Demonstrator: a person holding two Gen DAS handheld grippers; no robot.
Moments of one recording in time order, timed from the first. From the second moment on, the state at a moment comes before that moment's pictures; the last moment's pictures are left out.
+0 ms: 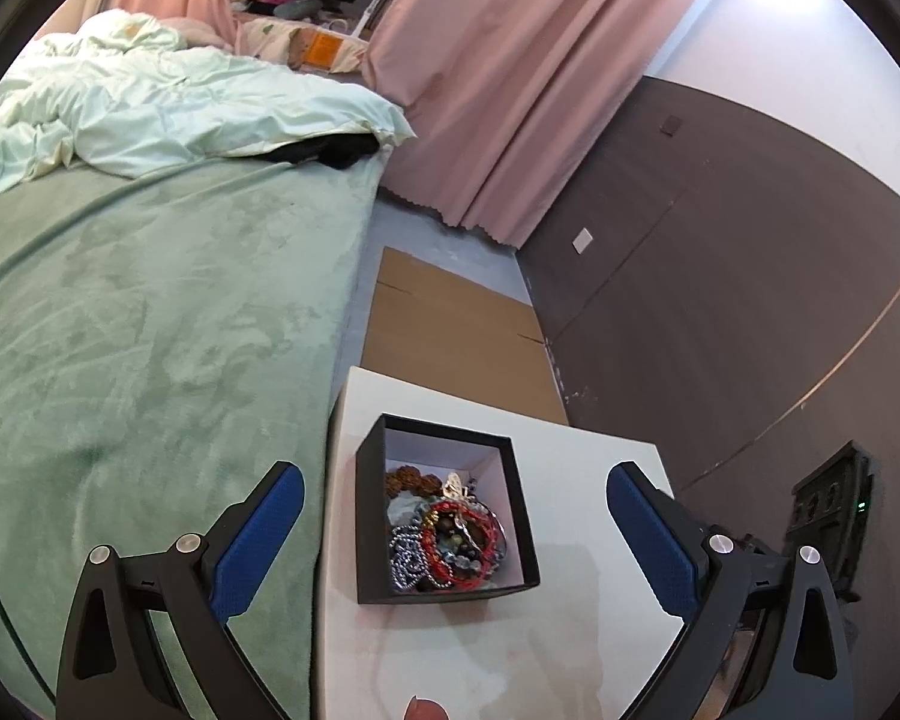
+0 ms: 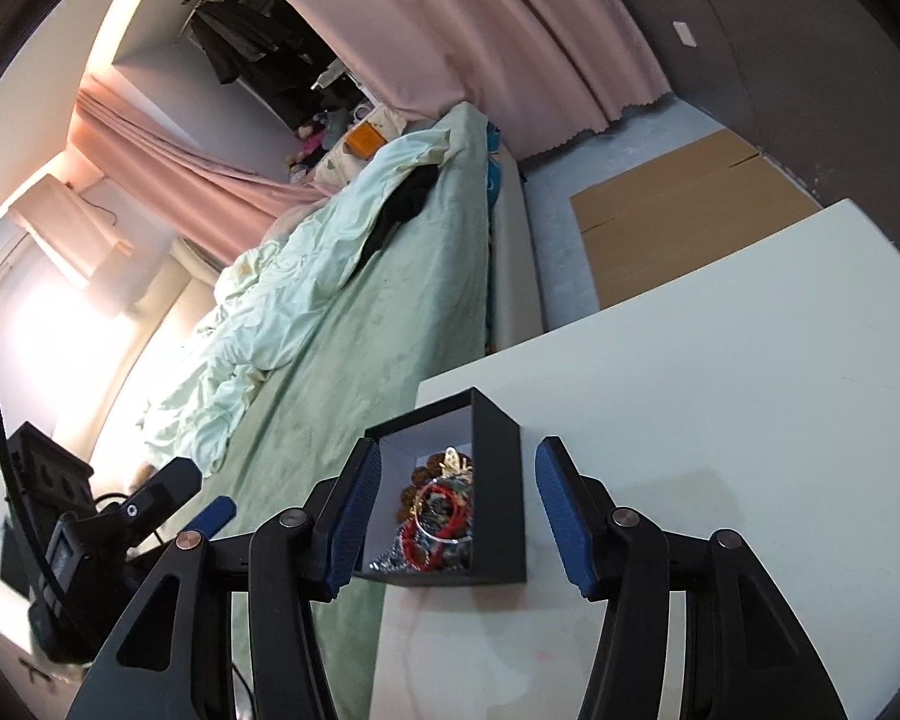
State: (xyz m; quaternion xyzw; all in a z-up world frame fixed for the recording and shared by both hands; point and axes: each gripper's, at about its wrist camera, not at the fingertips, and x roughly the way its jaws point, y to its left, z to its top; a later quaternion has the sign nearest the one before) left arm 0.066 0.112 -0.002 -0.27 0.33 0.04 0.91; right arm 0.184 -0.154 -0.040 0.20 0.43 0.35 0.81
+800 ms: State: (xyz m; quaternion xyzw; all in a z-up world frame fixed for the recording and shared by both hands) left arm 0.035 0.006 0.019 -0.13 0.26 0.03 0.96; right arm 0.141 -0.283 0.008 0.17 0.37 0.26 0.88
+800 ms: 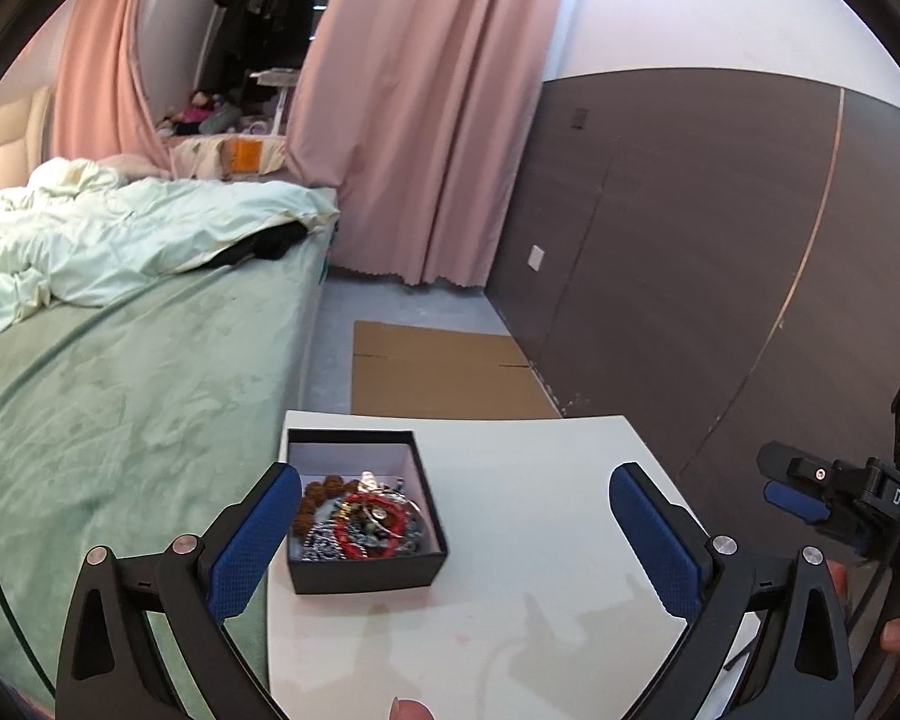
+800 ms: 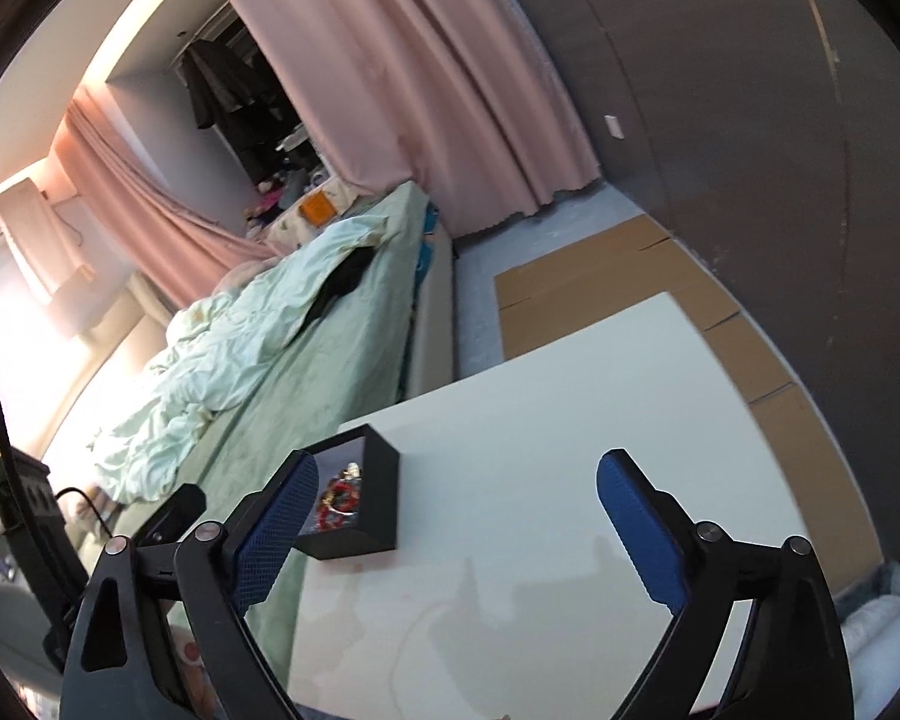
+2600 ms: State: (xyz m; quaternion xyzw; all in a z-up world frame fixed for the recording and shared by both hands) left arm 0.014 -0.012 0.018 -0.11 0.26 0.04 0.96; right arm 0.120 -0.288 0.005 0.11 0.39 0.28 0.87
